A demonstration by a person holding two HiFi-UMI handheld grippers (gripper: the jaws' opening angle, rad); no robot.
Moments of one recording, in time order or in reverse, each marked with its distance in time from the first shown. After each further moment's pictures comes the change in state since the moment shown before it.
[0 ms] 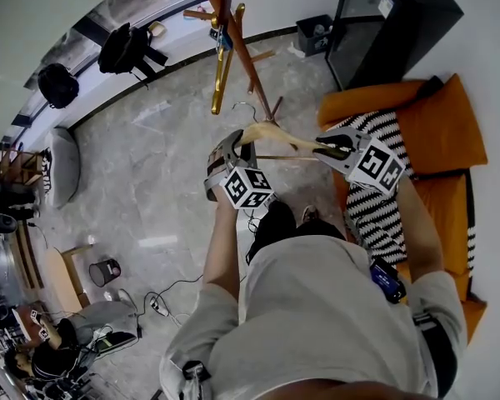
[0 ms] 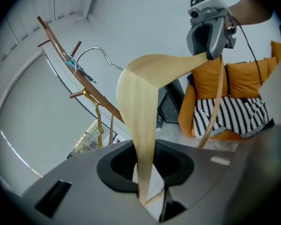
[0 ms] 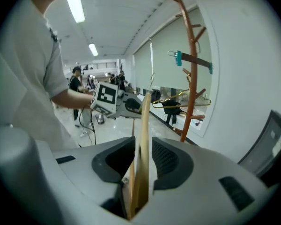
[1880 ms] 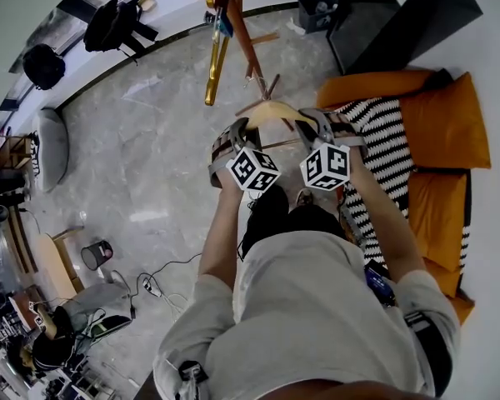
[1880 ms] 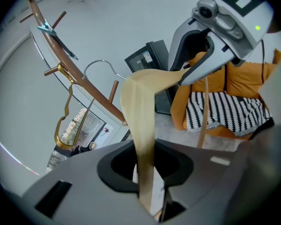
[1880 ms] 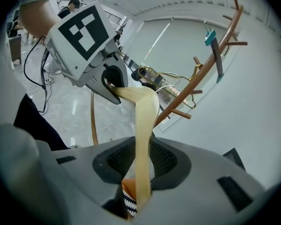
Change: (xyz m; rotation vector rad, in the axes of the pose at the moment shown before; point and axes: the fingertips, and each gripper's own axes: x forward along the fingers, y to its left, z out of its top) left arm 0.069 -0.035 -0.032 -0.034 0.142 -0.121; right arm 0.104 -0.074 -0.050 -0.405 0.327 -0.469
